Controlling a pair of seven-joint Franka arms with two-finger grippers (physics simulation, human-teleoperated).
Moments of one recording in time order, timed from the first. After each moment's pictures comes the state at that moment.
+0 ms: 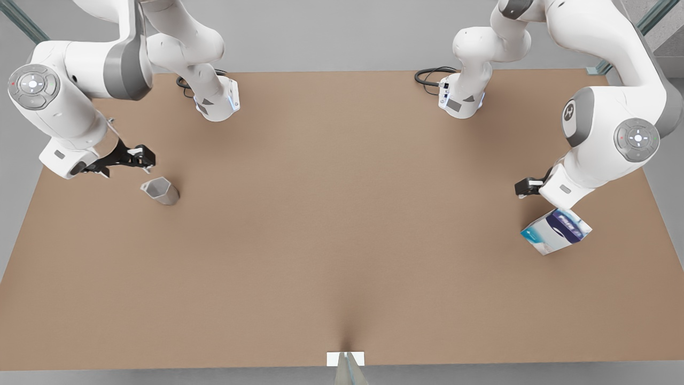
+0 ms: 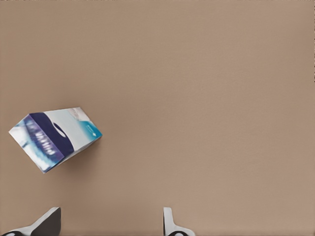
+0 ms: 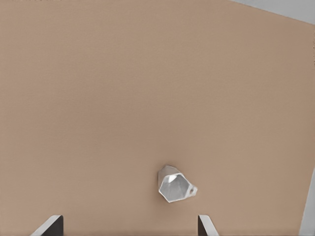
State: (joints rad) left arm -0.05 0.22 -0.03 -1.41 0.07 1.51 -0.06; right arm 0.13 0.03 -0.04 -1.51 -0.15 1.48 -0.09
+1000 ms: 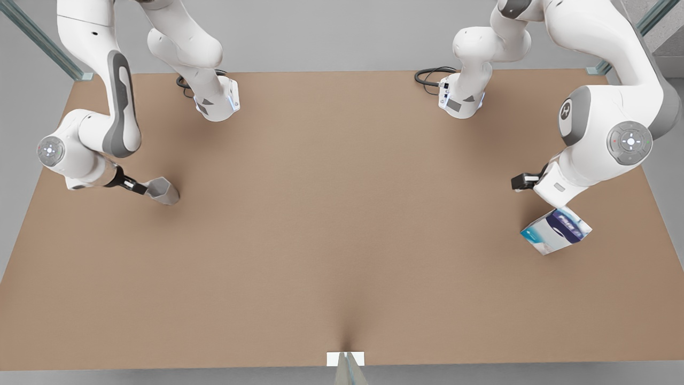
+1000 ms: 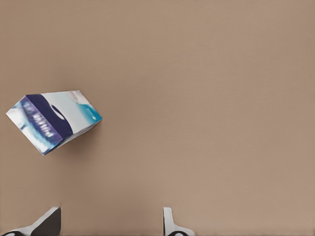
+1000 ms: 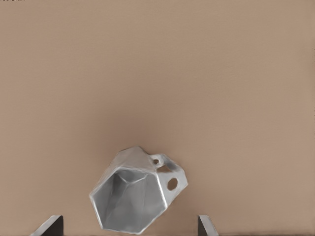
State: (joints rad) left arm -0.06 0.21 -0.03 -1.41 0.08 1.43 -0.08; right arm -0.30 0.01 -0.03 -2.27 -0.06 2.11 0.20
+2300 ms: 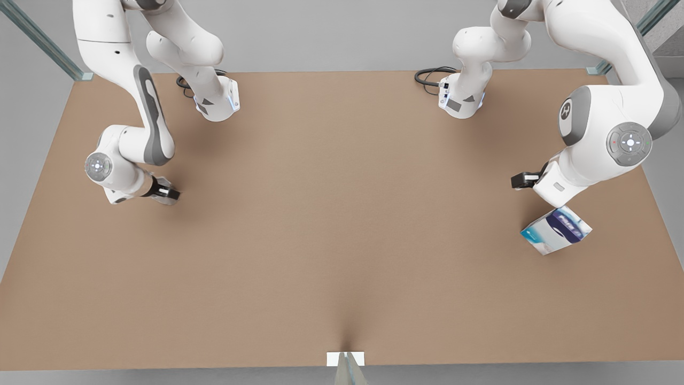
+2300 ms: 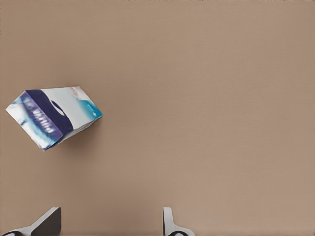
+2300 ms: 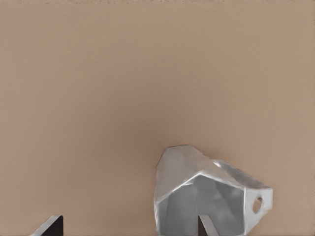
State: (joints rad) left arm -0.06 0.21 -0.03 -1.41 0.08 1.42 -0.08; right arm -0.14 0.09 -0.02 -2.33 -0.05 2.23 0.16
